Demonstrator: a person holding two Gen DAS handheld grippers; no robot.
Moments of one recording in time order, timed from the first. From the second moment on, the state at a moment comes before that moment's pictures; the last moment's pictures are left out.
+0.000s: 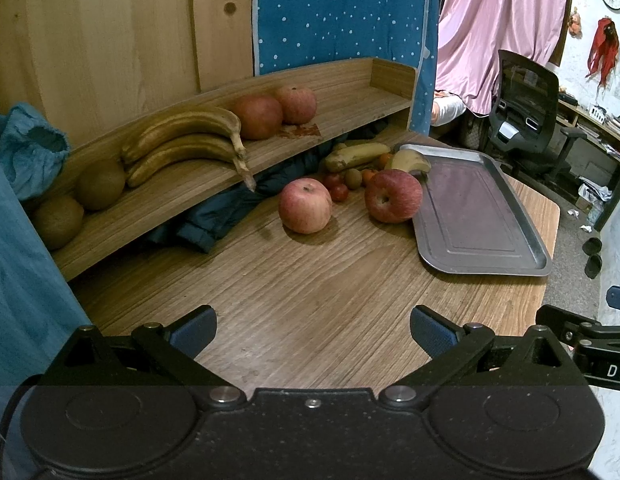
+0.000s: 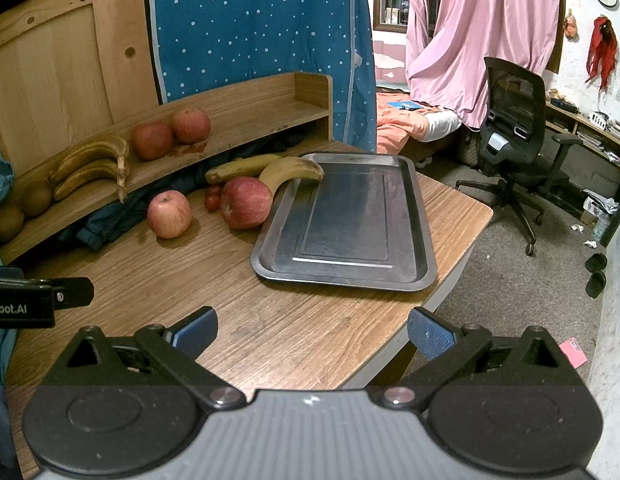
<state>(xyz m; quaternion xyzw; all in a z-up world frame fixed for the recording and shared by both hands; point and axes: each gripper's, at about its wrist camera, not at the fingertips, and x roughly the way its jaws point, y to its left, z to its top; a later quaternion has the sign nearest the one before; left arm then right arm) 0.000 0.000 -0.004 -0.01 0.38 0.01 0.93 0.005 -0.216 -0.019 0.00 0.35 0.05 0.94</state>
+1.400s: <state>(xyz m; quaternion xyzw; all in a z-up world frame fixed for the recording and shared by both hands) 0.090 0.020 -0.016 -0.11 0.41 0.20 0.88 0.161 -0.185 -0.030 -0.17 0.35 0.30 0.87</state>
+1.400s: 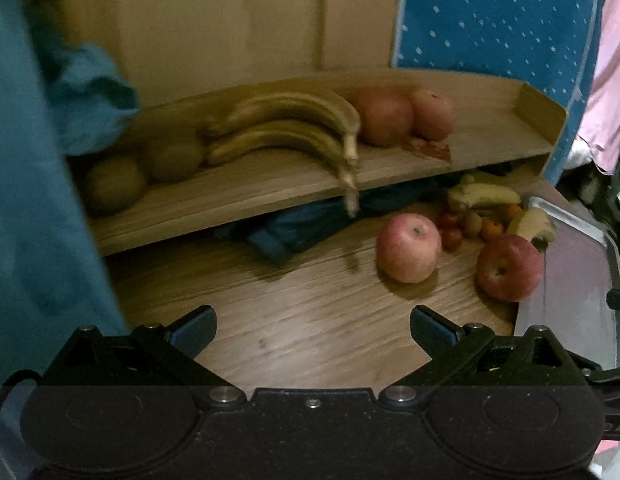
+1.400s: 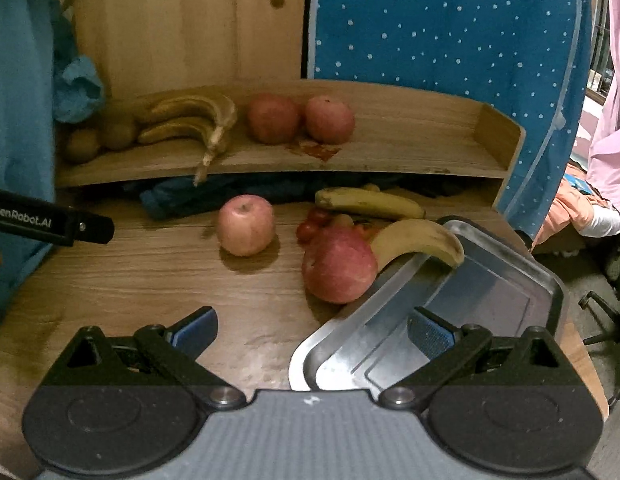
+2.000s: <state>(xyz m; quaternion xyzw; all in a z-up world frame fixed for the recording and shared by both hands) 0.180 0.037 -0.058 -0.11 0.44 0.08 0.89 0.214 -0.145 -0.066 -0.20 0.38 0.23 0.87</state>
